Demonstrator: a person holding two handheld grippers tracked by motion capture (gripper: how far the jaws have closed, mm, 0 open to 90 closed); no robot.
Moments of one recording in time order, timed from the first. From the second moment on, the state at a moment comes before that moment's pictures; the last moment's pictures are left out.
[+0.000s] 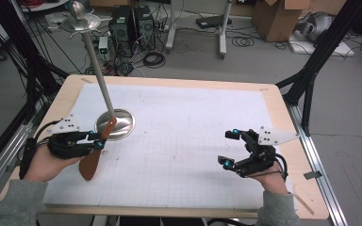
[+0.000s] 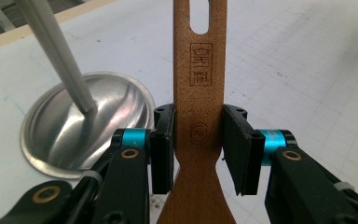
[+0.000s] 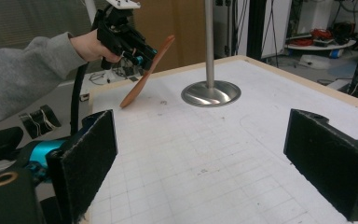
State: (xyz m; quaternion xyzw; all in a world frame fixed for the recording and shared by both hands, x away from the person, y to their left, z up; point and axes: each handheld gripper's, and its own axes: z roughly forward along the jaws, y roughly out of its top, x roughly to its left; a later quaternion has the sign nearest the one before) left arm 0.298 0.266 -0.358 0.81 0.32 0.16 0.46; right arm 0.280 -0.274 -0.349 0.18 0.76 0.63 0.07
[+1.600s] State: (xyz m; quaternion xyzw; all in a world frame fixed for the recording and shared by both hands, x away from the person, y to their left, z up) left arm 0.311 0.309 -0.284 0.77 0.33 0.24 0.49; right arm 0.293 -0.265 -0.356 0.18 0.77 0.61 0.06
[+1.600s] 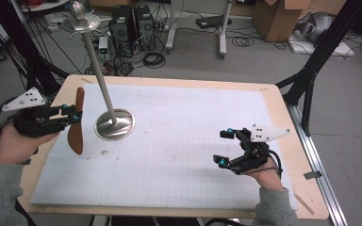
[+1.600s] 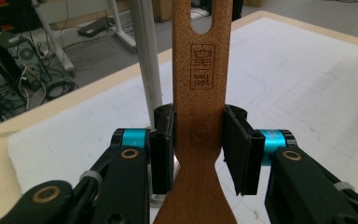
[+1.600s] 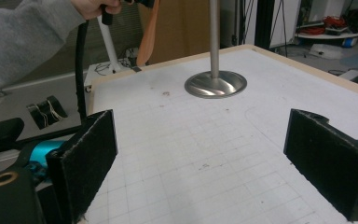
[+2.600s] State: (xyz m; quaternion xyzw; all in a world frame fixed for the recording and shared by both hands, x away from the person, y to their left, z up) left arm 0.326 0.331 -0.224 0.74 0.35 0.26 0.51; right arm 0.295 -0.277 -0.354 0.18 0.75 0.63 0.06
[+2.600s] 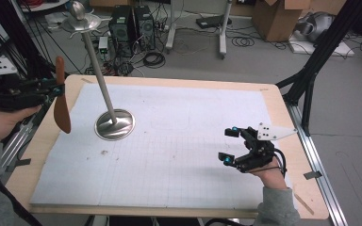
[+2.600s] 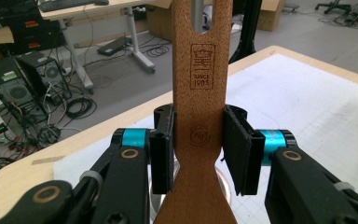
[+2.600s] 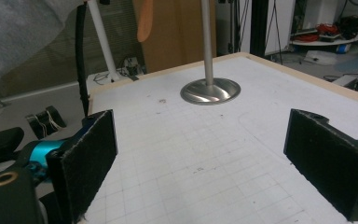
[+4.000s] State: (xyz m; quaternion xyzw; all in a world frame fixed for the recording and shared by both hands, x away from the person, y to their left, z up) left arm 0.339 0.346 -0.175 0.70 0.36 0.28 0.56; right arm 0.294 -0.288 -0.354 0.19 0.75 0.63 0.07
